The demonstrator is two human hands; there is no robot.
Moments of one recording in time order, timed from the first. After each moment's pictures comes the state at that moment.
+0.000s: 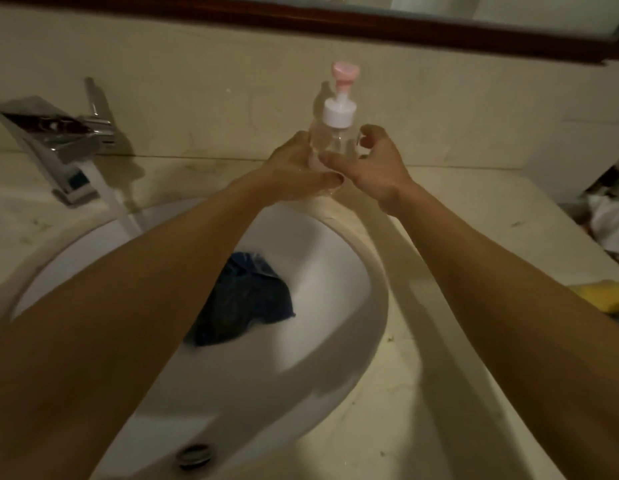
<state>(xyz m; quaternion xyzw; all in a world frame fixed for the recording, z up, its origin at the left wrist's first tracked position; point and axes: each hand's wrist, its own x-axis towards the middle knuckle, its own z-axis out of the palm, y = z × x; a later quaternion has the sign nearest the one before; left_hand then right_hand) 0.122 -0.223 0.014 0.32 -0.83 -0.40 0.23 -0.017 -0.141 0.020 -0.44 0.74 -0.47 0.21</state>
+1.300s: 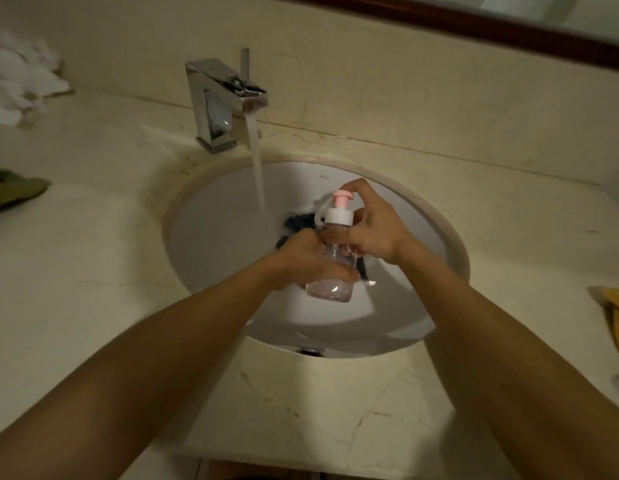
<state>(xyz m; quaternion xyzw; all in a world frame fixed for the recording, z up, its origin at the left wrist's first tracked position) 0.294 -0.133 -0.086 0.34 -0.72 -0.58 0.16 0.131 -0.098 -0.044 -0.60 0.67 -0.32 0.29</state>
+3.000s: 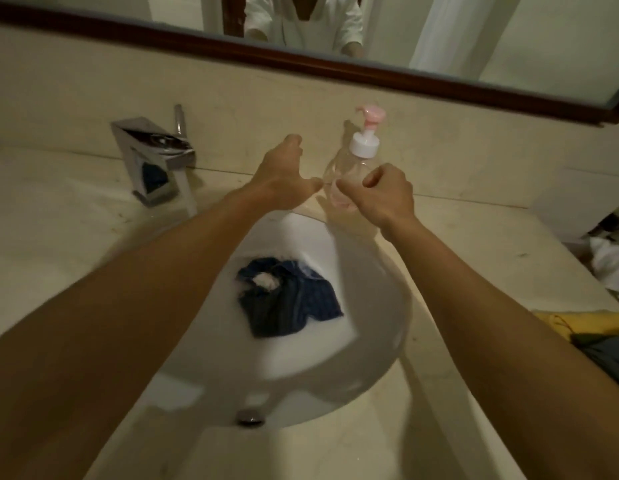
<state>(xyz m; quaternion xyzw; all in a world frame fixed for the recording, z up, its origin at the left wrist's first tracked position) 0.201 -0.223 0.041 0.42 -0.81 -0.29 0.29 0.054 -0.130 0.037 -0.41 0.80 -0.42 0.11</state>
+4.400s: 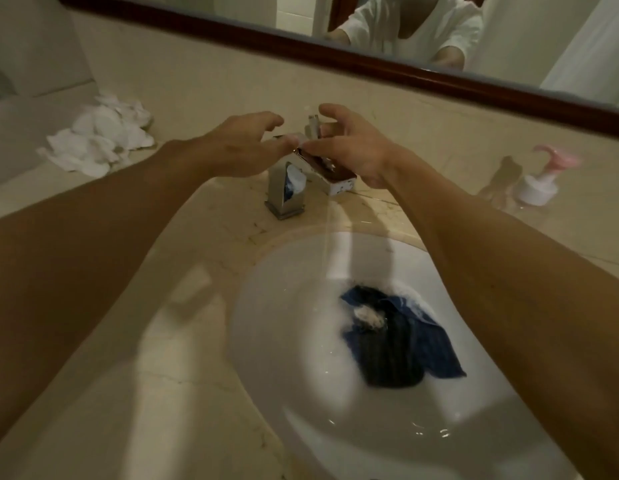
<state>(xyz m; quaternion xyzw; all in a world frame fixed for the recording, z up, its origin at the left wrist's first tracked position) 0.433 -0.337 0.067 0.53 -0.81 -0.15 0.19 0.235 -0.305 0.079 -0.64 0.59 -0.35 0.36</state>
